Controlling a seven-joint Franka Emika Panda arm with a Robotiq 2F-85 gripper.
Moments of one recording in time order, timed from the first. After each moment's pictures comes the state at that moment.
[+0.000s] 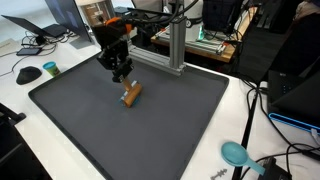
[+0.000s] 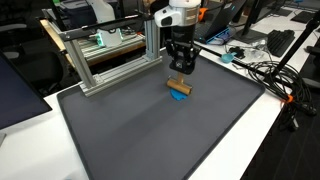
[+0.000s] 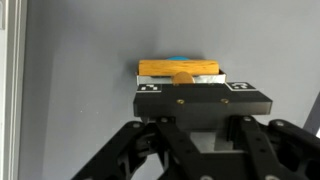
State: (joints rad) arm 0.07 0.41 -0.10 -1.85 0.18 2.28 1.21
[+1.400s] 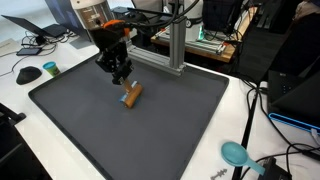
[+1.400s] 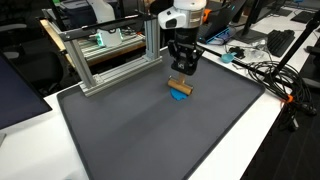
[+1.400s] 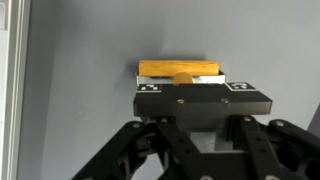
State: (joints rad) arm 0.07 0.45 -0.10 -1.78 0.18 2.22 1.20
